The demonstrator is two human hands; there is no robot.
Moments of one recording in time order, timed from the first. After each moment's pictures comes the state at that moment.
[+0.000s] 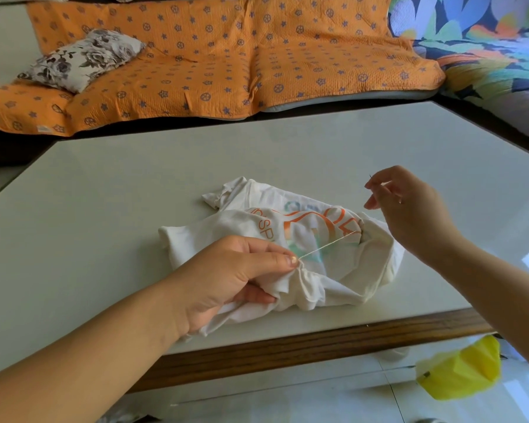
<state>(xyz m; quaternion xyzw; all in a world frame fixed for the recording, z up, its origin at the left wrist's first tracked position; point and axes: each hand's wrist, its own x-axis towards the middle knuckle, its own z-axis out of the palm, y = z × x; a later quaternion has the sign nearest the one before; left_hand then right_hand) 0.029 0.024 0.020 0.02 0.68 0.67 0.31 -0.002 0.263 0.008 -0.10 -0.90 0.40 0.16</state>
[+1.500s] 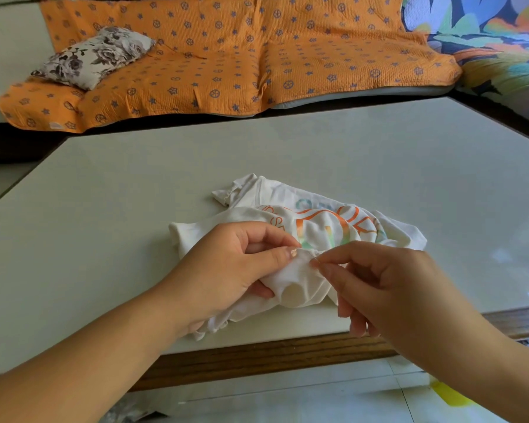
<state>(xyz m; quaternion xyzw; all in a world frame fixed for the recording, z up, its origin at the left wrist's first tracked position) 0.033 0.015 0.022 0.07 0.73 0.65 0.19 0.083 0.203 0.017 0.04 -0.86 0.51 -0.01</state>
